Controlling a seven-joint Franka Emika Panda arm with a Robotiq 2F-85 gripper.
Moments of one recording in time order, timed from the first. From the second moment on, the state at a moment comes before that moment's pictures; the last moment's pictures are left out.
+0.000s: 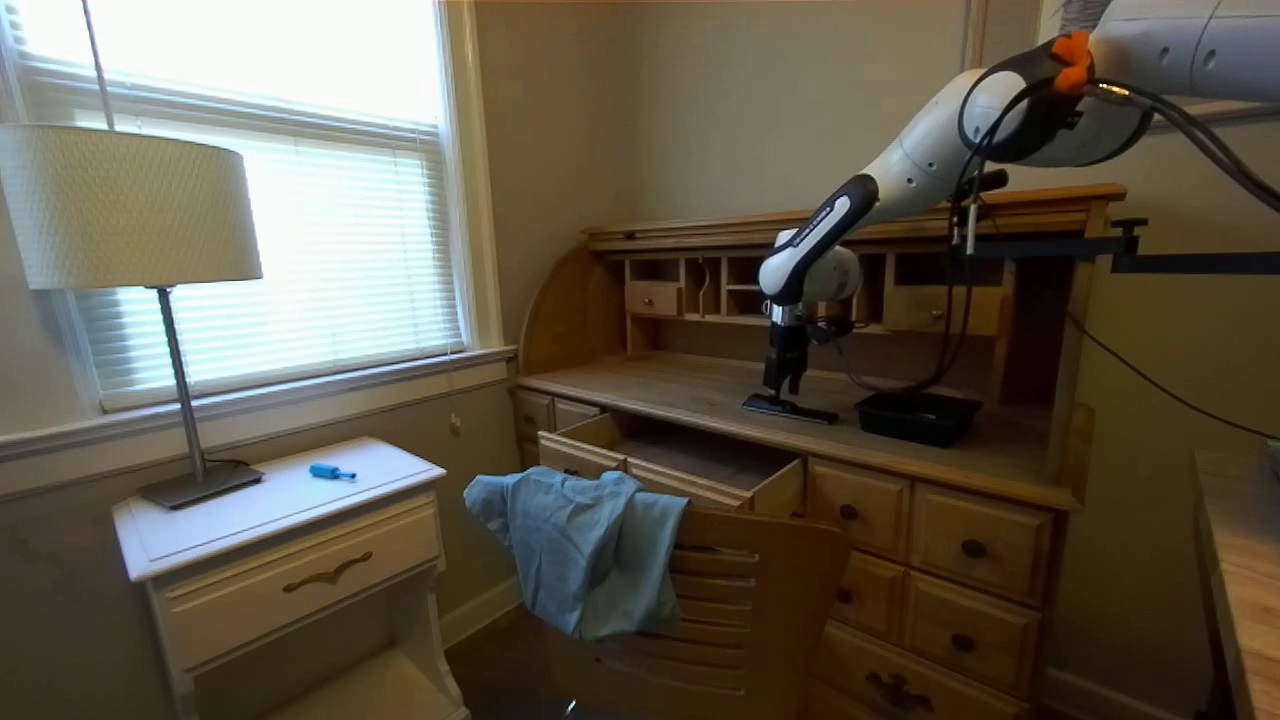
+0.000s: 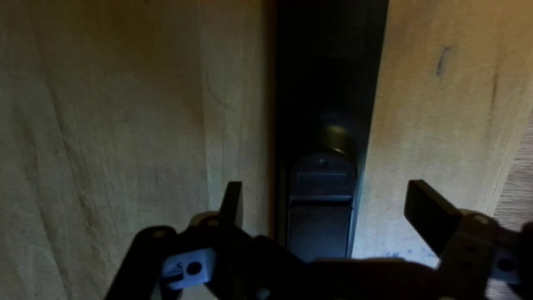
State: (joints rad) arm -0.44 1.21 0.00 -1.03 -0.02 2.35 -0.46
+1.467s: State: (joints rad) arm -0.43 1.37 0.01 -0.76 -0.02 2.20 -0.46
